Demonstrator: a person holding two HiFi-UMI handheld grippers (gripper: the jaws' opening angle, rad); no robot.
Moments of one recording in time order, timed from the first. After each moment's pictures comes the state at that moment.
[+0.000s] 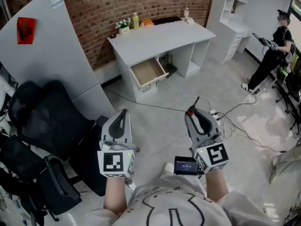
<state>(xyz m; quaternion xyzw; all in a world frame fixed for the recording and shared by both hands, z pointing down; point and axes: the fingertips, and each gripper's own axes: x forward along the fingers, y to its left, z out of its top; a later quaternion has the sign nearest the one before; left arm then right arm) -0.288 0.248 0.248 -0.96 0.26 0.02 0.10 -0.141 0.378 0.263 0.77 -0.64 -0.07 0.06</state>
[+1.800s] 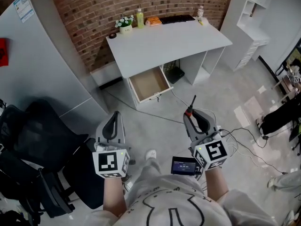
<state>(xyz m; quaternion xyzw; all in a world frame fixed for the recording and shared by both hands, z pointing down) -0.132 0.069 0.289 -0.94 0.34 -0.03 0.06 0.054 0.199 0.311 0.73 -0.68 0.00 0.08</state>
